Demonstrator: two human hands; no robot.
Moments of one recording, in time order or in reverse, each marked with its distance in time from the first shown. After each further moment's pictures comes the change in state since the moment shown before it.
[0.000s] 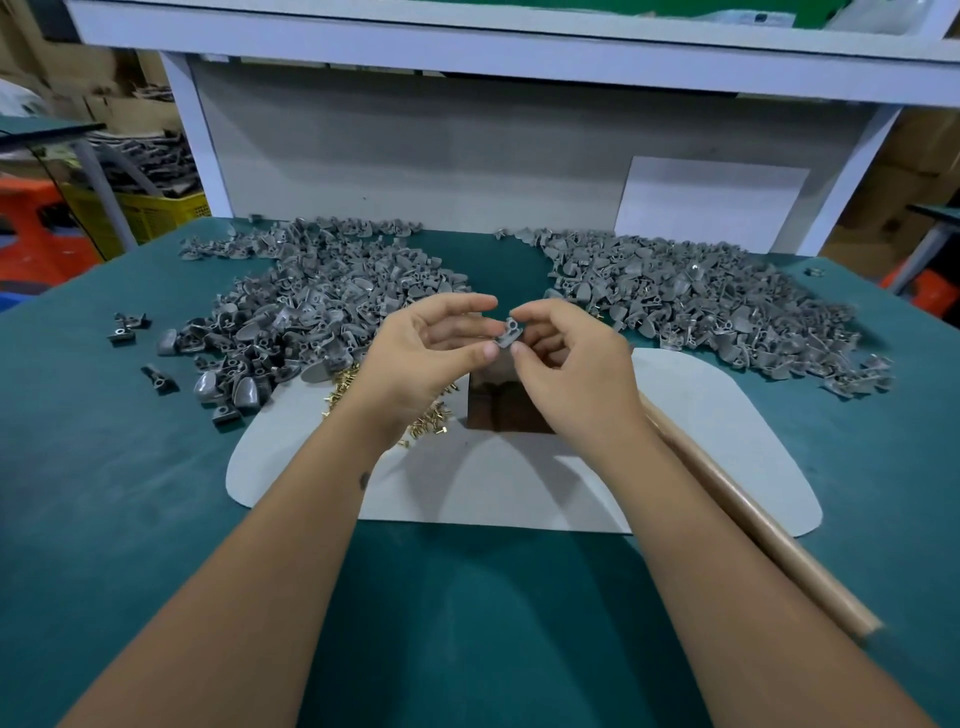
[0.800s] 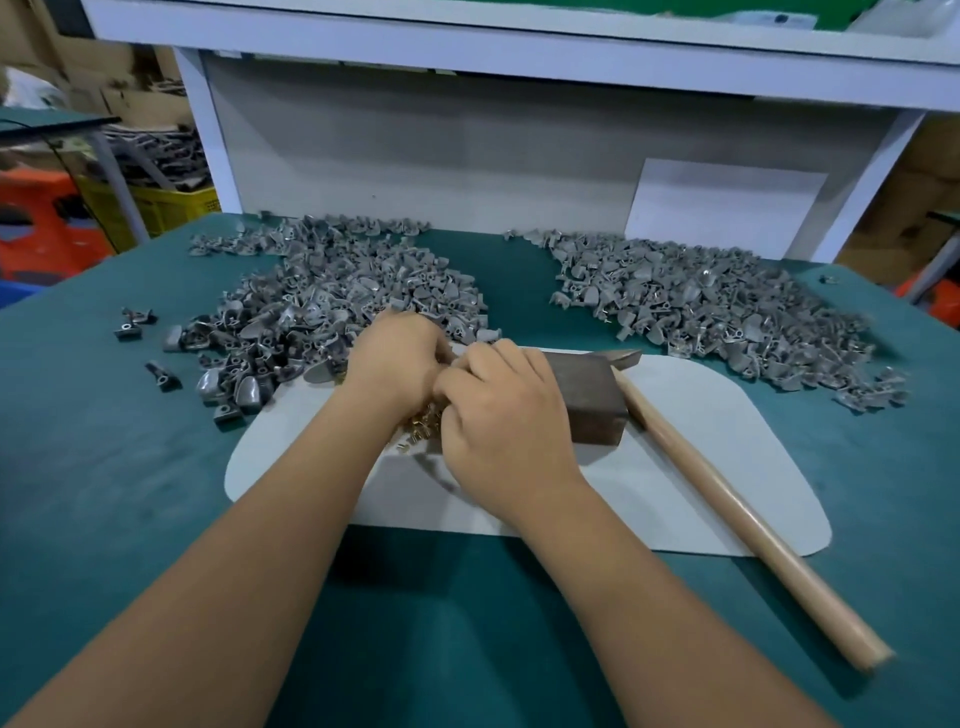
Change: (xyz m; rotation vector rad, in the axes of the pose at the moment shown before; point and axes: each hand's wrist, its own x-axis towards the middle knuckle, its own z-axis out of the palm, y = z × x) left_hand 0.032 -0.006 -0.017 1.318 -0.052 -0.198; right_hand -0.030 -0.031 0.031 -0.495 -0.068 -0.451
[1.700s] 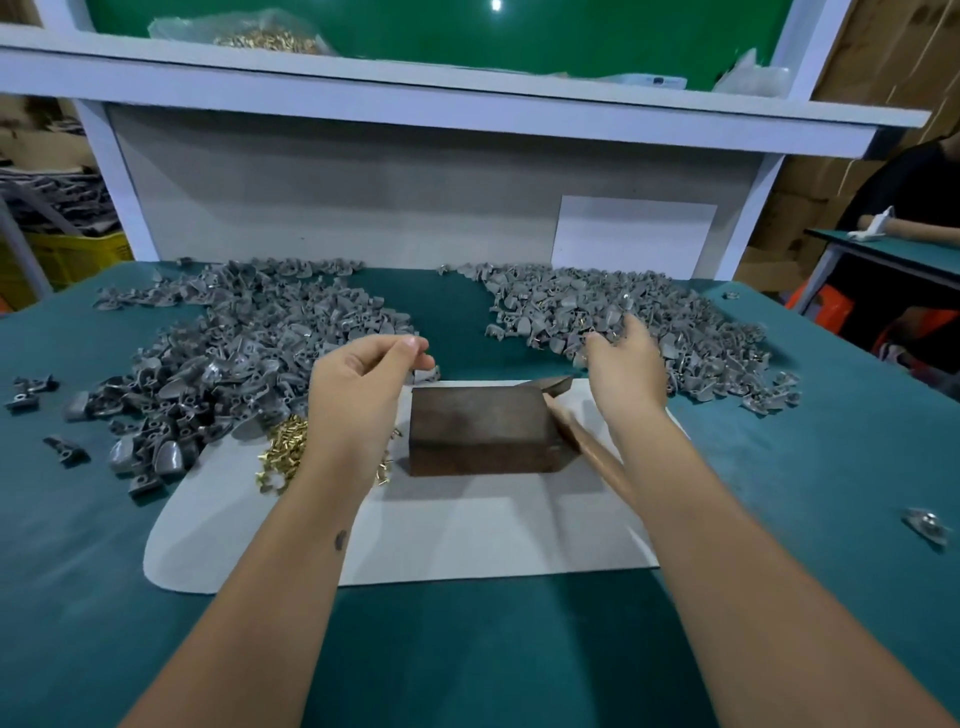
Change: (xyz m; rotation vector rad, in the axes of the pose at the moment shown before) left_hand -0.027 0.041 0.001 -1.252 0.375 -0.081; right_hand 0.021 0.142 -0.042 0.316 0.174 1.140
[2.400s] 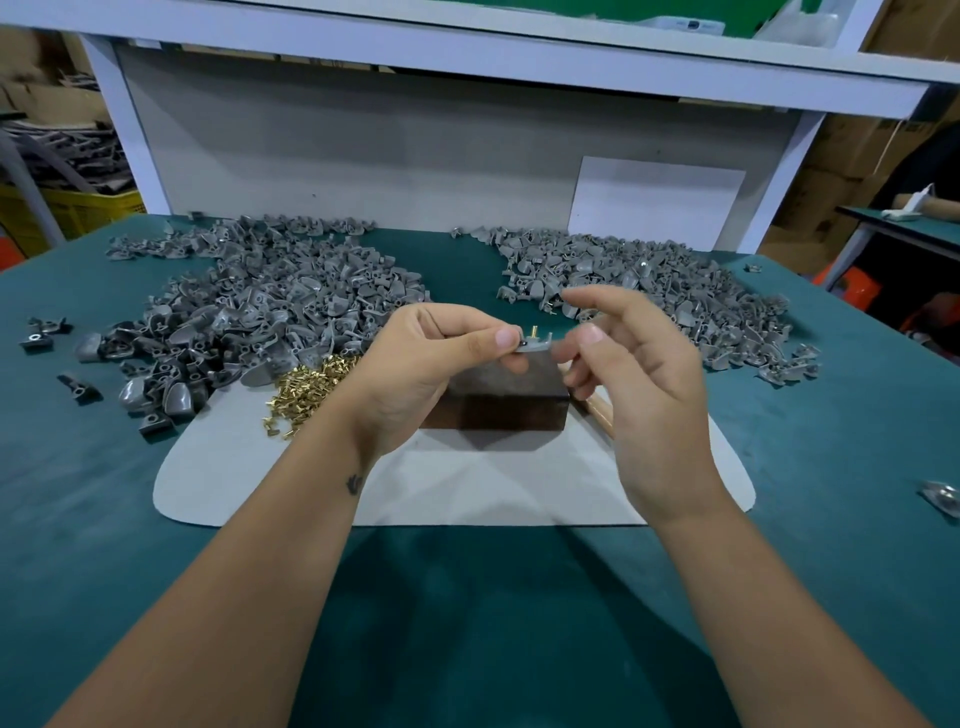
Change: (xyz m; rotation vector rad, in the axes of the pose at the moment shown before) left_hand -0.018 0.006 0.009 -0.308 -0.673 0.002; right_hand -0.108 -0.010 -0.045 0.551 -0.388 -0.512
